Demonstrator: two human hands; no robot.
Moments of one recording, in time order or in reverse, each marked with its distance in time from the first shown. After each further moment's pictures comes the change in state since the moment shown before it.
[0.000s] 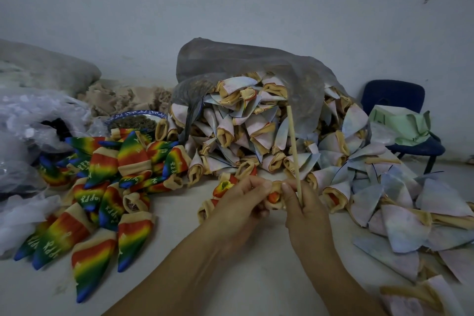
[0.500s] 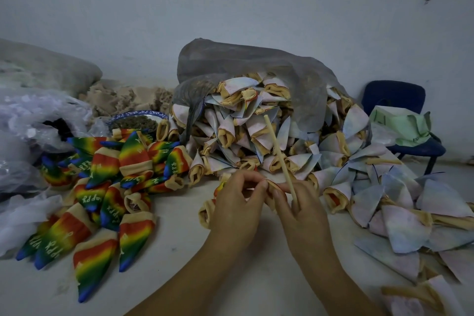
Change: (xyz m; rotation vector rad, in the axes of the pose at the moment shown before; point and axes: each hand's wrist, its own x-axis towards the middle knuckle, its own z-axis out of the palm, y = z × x) left_hand 0.001 -0.011 0.002 0.667 0.442 0.423; right_hand 0.000 0.011 0.004 -0.234 -0.005 -0.165
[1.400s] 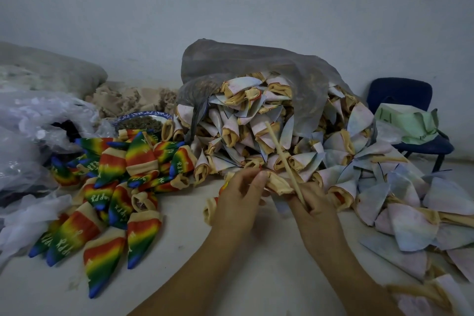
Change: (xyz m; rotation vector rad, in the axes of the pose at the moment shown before) left_hand 0.002 0.001 -0.006 -0.152 -0.092 -0.084; right_hand 0.003 -0.006 -0.015 0.156 -0.103 0.071
